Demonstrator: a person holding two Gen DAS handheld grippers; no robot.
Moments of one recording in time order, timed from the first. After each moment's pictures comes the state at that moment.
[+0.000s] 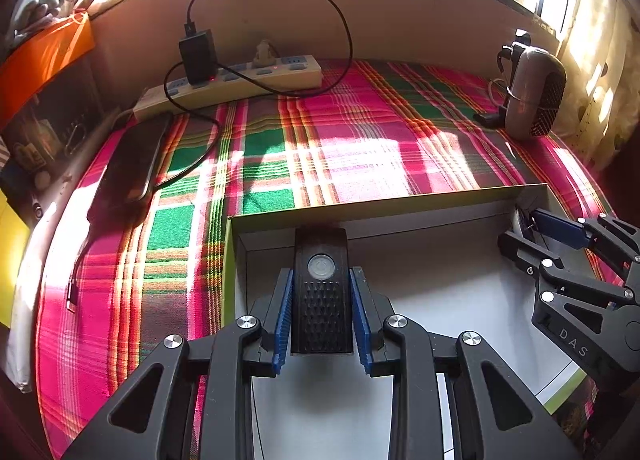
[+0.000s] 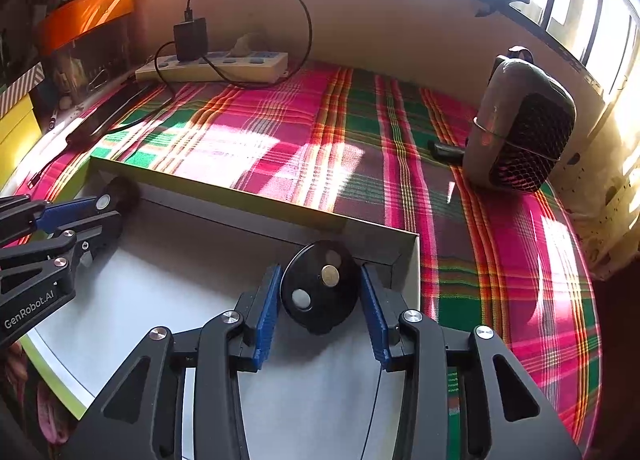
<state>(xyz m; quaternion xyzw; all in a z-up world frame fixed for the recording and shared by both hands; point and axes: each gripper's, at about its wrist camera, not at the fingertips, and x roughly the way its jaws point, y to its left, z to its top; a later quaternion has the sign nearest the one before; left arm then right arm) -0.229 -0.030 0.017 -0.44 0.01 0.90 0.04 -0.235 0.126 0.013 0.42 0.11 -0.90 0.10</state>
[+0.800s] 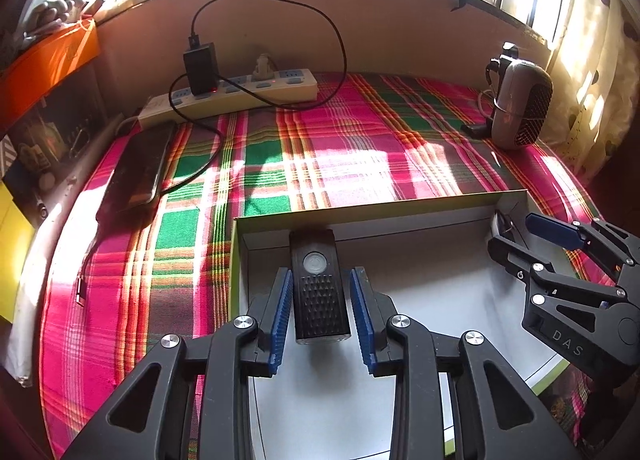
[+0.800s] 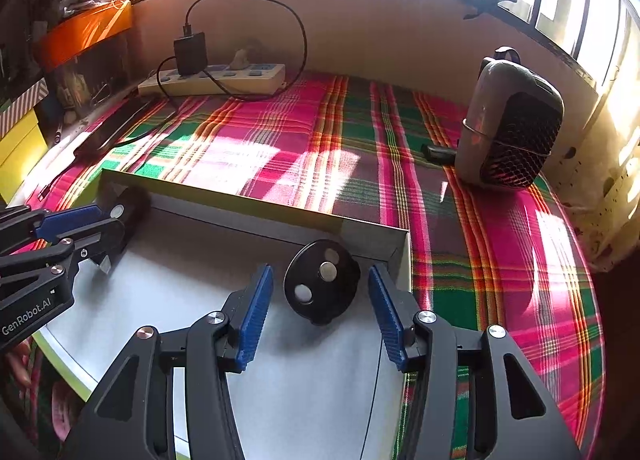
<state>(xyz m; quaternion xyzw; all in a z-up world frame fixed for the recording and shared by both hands) -0.212 -0.027 0.031 -0.42 0.00 0.90 0.05 -0.223 0.131 0.025 0.41 0.09 -0.90 0.10</state>
